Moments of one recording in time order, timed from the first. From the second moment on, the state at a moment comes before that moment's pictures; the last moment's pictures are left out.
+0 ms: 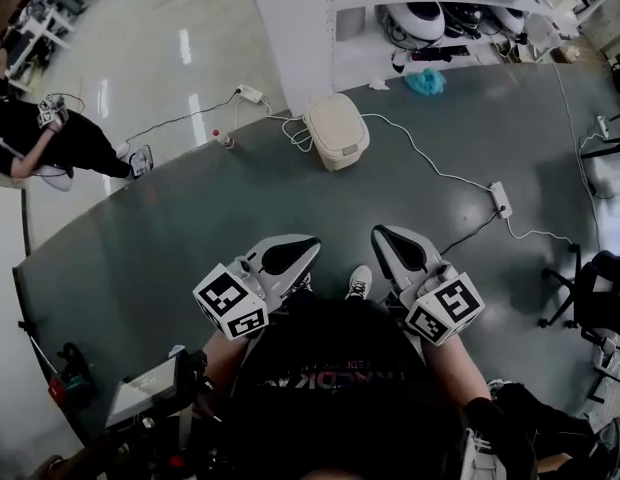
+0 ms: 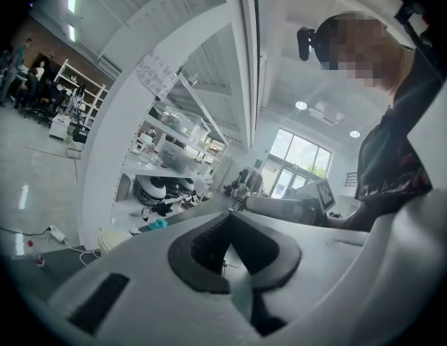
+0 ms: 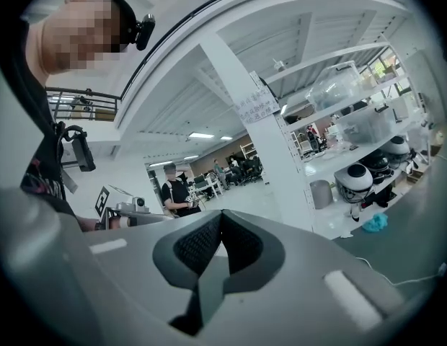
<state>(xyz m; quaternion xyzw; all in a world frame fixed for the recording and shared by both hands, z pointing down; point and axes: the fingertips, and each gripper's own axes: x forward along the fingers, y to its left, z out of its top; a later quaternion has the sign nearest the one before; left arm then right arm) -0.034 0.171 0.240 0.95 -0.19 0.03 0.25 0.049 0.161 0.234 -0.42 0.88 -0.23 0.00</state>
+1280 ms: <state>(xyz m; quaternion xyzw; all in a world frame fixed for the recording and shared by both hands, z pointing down) -0.080 0.120 0.319 0.94 -0.17 0.06 0.29 0.060 0.013 0.371 -0.54 0.81 -0.23 -0.08</state>
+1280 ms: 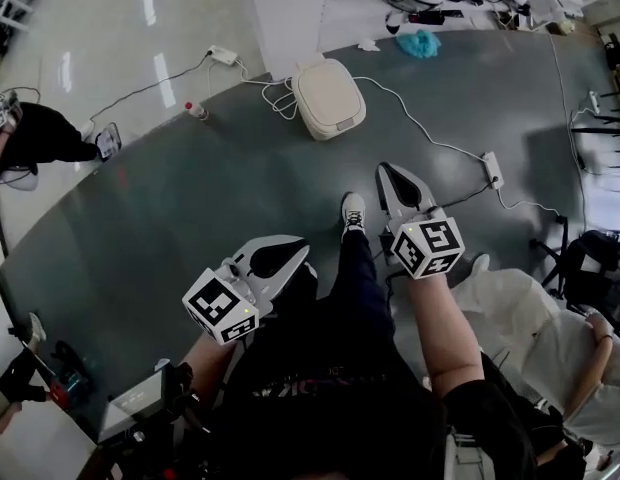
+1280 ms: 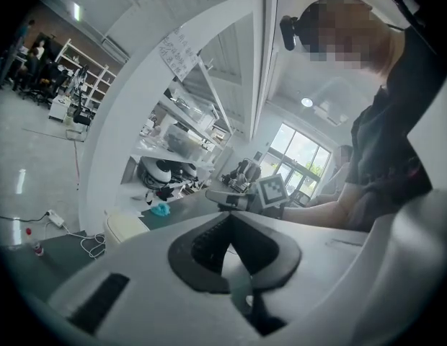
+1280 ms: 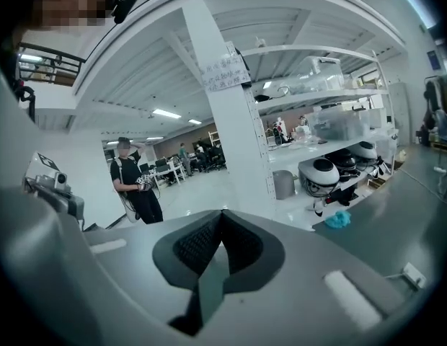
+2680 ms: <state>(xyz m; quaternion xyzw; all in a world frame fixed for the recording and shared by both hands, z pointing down) 0.006 0.029 0.523 0.87 -0.27 0.06 0.41 0.106 -0.169 0.833 -0.45 0.75 -0.35 -0.34</state>
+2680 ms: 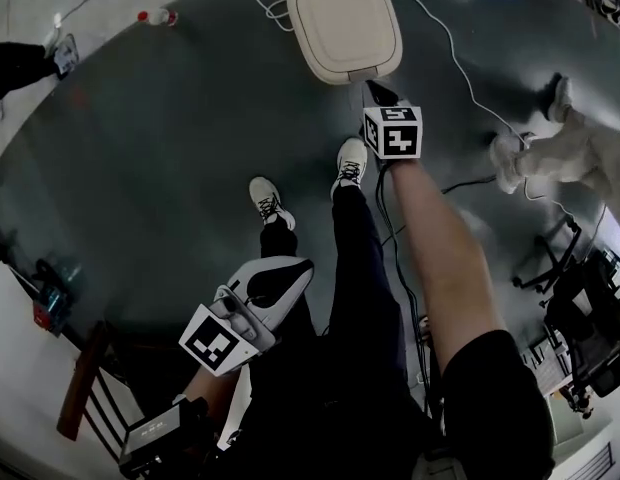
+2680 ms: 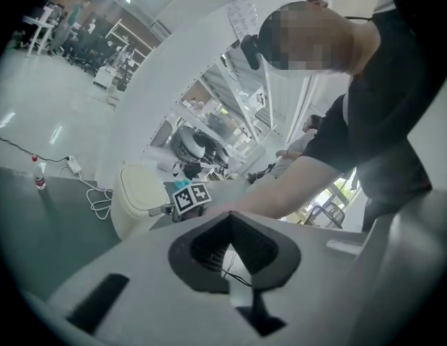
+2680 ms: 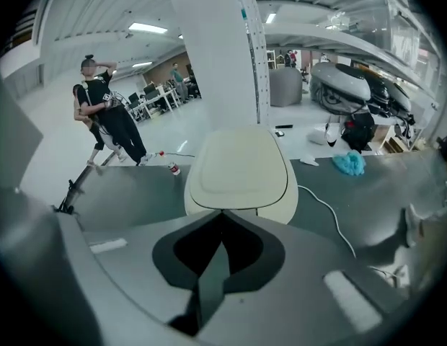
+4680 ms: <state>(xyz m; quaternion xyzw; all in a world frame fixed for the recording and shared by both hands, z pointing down) -0.002 0.038 0.542 0.86 -0.27 0.05 0.43 0.107 -0.173 0.889 -0.49 0.70 -0.36 -0.37</state>
